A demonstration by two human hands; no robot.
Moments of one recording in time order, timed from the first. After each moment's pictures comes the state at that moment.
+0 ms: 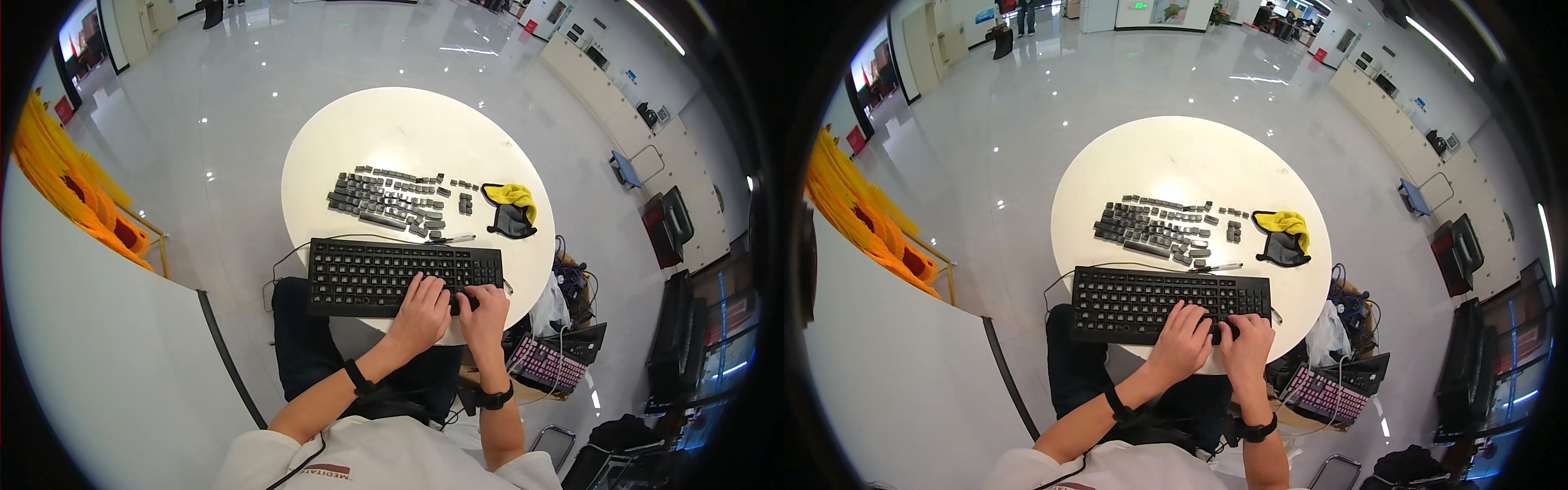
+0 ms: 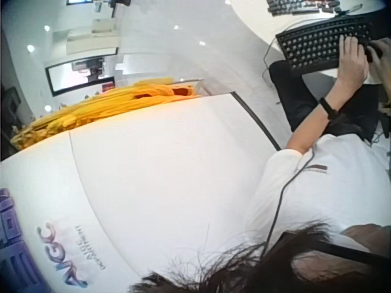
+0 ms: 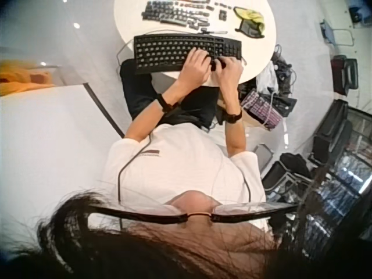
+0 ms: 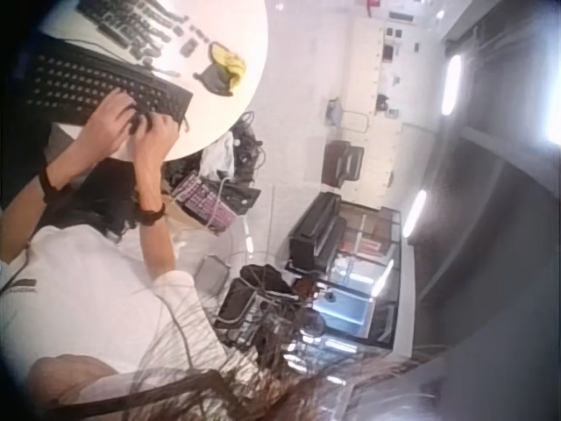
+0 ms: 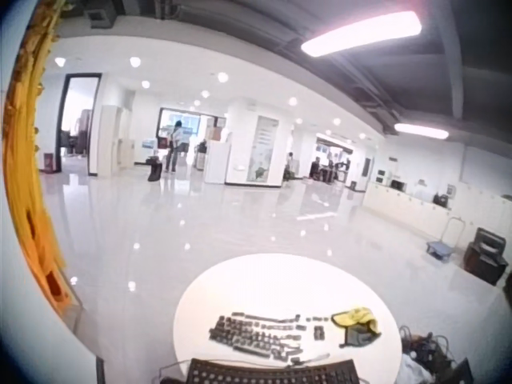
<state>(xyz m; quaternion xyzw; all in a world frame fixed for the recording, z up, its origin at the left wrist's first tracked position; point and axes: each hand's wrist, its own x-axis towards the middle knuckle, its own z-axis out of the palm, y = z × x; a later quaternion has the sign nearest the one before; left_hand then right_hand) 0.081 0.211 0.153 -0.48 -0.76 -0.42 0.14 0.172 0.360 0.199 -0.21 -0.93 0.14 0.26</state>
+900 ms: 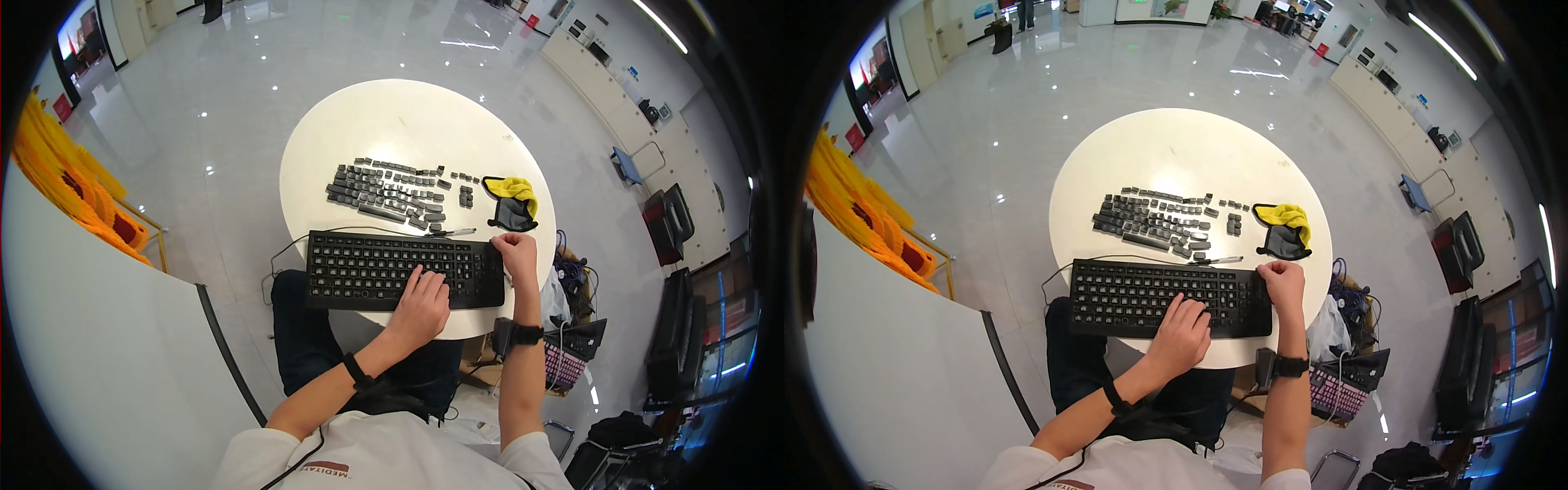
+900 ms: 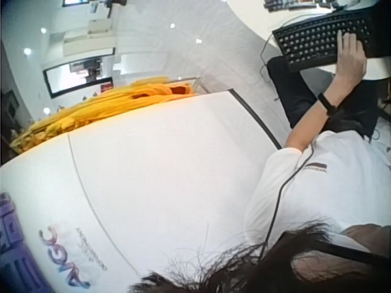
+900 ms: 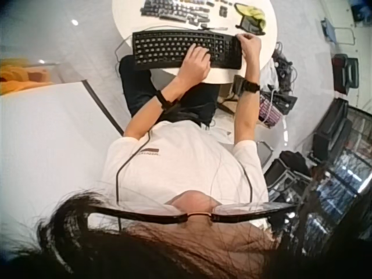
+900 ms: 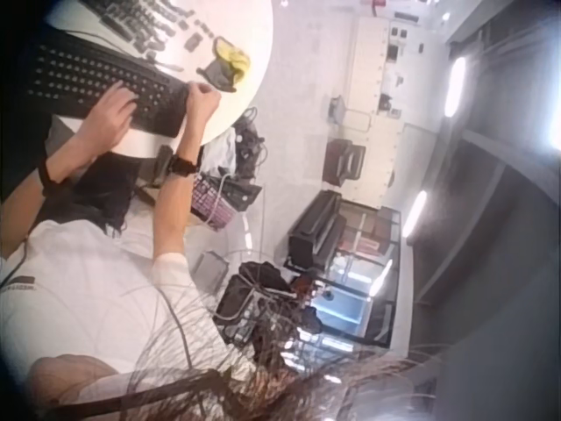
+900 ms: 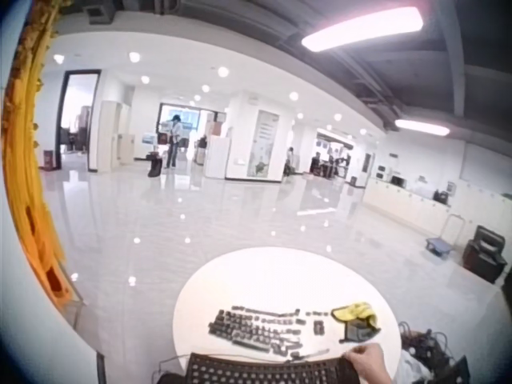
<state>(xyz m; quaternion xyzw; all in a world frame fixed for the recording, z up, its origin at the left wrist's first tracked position) 0.079 0.209 0.155 -0.49 -0.77 -0.40 0.13 0.104 0.504 0.204 -0.37 -0.83 0.37 0.18</state>
